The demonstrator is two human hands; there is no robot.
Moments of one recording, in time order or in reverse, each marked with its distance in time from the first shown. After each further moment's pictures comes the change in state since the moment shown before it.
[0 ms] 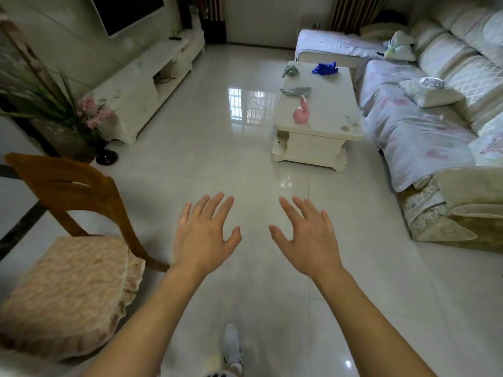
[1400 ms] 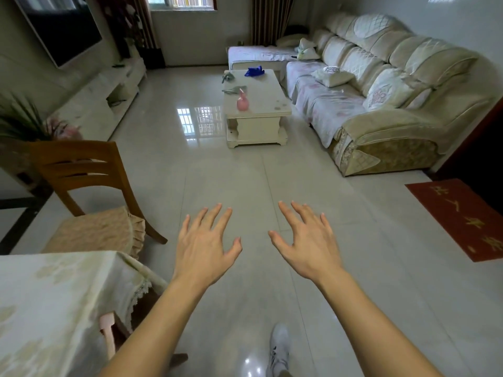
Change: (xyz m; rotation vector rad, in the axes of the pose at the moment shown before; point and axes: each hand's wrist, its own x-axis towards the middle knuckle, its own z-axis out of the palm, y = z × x) left_hand -0.468 0.033 -0.086 -0.038 0.042 0.249; right_hand -0.521 -0.082 -0.013 -0.010 0.125 0.223
